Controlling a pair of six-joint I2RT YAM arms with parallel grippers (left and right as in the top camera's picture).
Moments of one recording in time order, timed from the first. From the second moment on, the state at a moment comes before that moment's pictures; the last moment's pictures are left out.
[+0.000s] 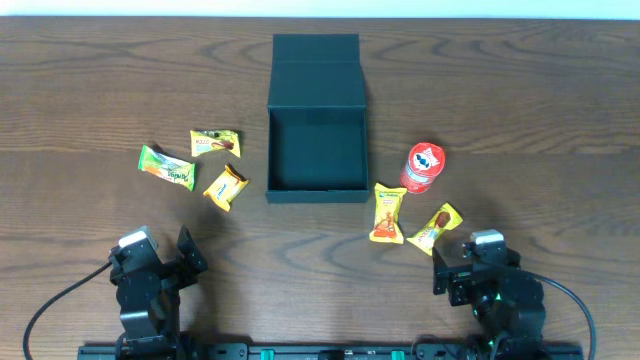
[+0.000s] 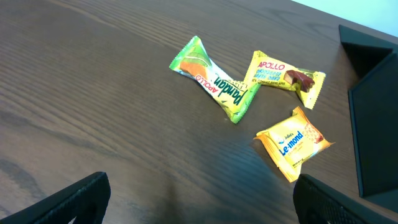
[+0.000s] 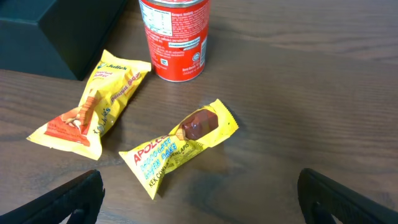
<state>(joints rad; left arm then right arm) 0.10 0.01 0.16 -0.63 -0.13 -0.27 0.09 0.01 0.18 -0.74 -0.03 -0.06</state>
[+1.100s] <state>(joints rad) 0.10 0.01 0.16 -0.63 -0.13 -0.27 0.09 0.04 0.16 -0.15 -0.17 0.79</state>
